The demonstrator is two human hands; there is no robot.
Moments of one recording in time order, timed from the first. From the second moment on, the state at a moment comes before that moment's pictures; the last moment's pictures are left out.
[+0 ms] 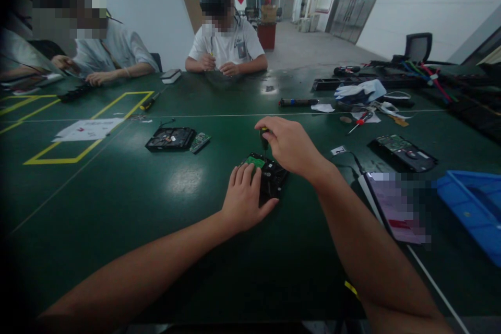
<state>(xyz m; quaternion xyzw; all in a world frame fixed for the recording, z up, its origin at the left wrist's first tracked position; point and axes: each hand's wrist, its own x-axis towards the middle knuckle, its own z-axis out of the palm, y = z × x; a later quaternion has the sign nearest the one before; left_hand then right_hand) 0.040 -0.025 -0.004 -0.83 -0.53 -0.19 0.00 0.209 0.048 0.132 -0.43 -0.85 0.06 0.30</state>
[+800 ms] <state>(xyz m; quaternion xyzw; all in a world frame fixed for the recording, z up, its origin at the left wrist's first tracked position) 0.041 -0.024 -0.006 -0.83 -0.53 -0.18 0.00 0.210 0.051 0.129 -0.48 -0.83 -0.01 0.30</state>
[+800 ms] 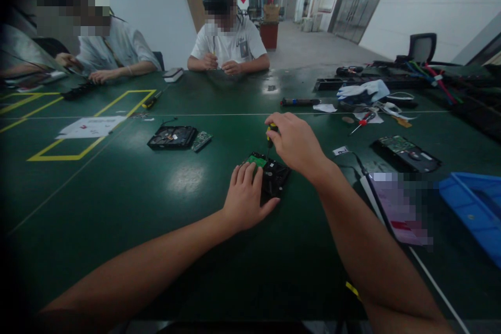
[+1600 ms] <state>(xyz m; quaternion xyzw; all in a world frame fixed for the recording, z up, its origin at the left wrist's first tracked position) 0.041 -0.024 -0.004 -0.83 -0.53 -0.19 0.01 0.211 0.053 0.127 -0.47 -0.82 -0.01 0.32</state>
